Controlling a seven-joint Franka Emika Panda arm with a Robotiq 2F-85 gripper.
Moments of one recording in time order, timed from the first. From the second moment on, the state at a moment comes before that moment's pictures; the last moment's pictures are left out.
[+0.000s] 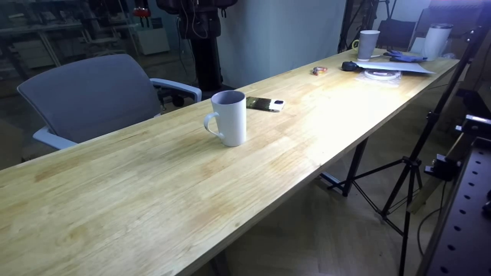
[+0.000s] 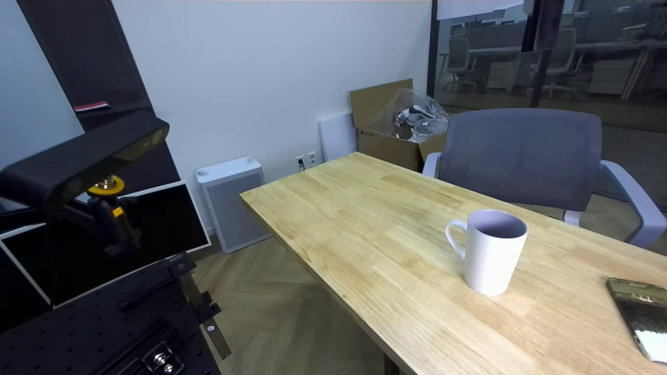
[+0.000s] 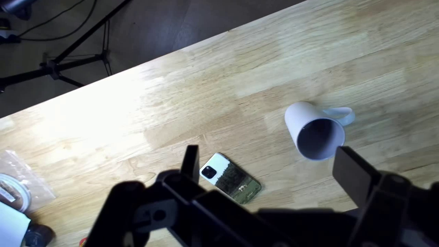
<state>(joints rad) -0.21 -0.27 -0.10 -2.43 -0.07 2.21 0.17</state>
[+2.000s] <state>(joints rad) -0.17 0.09 -0.10 -2.14 -0.04 2.25 0.15</state>
